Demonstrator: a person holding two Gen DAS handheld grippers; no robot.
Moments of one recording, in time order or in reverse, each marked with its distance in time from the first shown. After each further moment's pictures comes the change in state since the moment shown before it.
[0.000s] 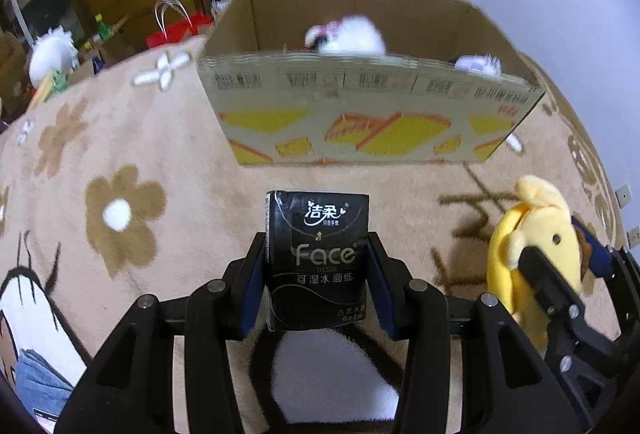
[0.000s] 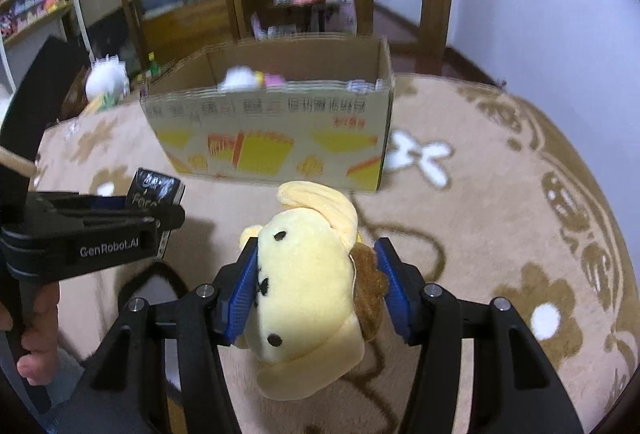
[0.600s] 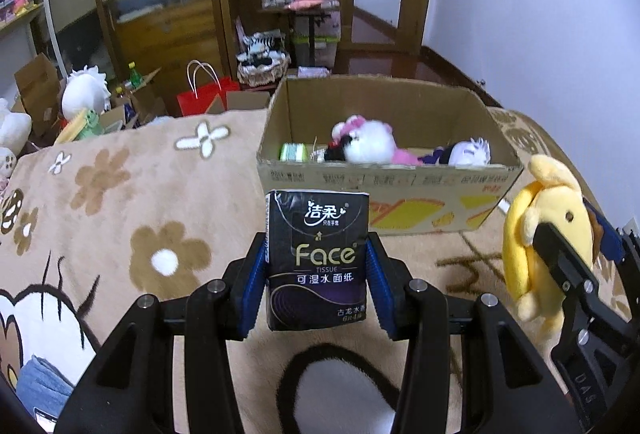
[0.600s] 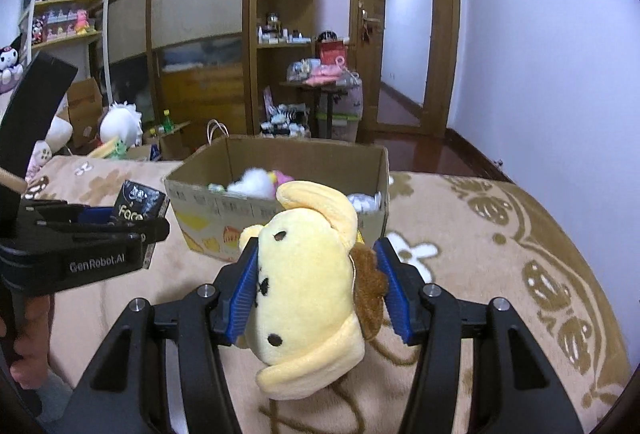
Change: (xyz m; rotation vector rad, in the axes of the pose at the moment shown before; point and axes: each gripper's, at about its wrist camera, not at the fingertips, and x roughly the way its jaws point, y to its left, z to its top) left arm -0.059 0.006 0.011 -0.034 -0.249 0.059; right arm -0.034 0.009 0.028 -0.084 -0.286 -0.008
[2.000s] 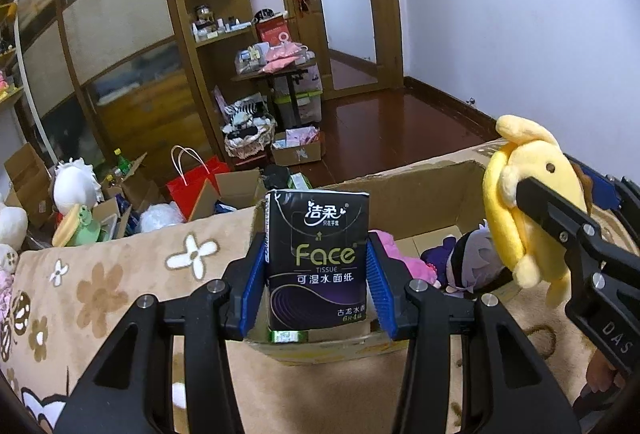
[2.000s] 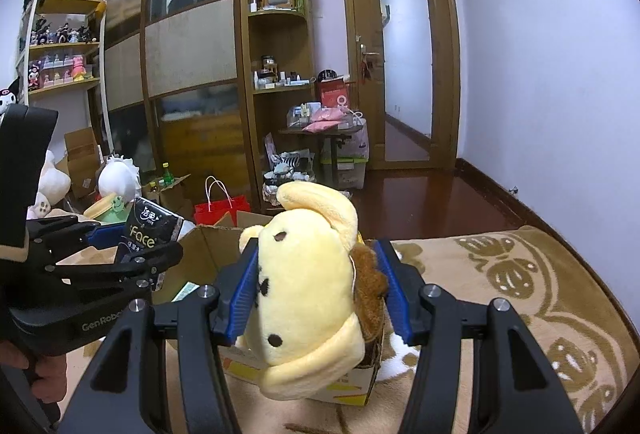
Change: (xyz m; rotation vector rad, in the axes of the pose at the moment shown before) left arm 0.040 -0.032 0.084 0.179 -0.168 0.011; right arm 0.062 -0.028 0.067 0.066 -0.125 0.052
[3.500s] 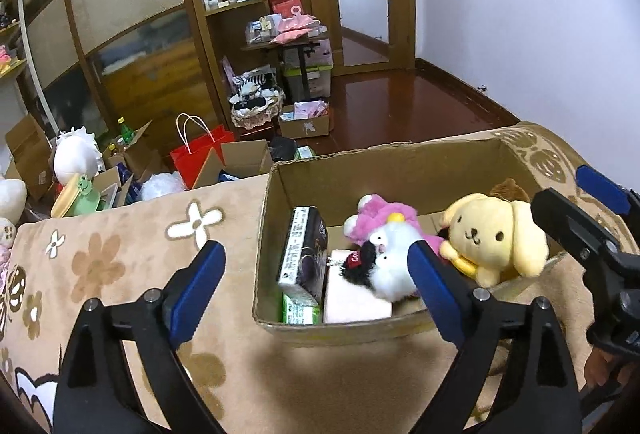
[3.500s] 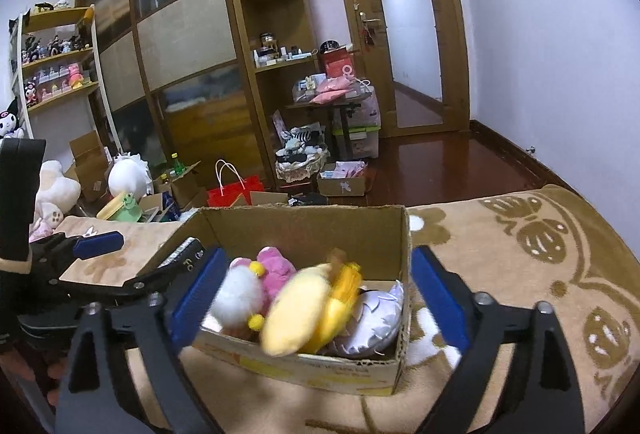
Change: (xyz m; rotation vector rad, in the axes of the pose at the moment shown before) left arm 0.016 0.022 -0.014 -0.049 0.083 0.014; right arm 0.021 -0.010 -0.012 0.092 0.091 0.056
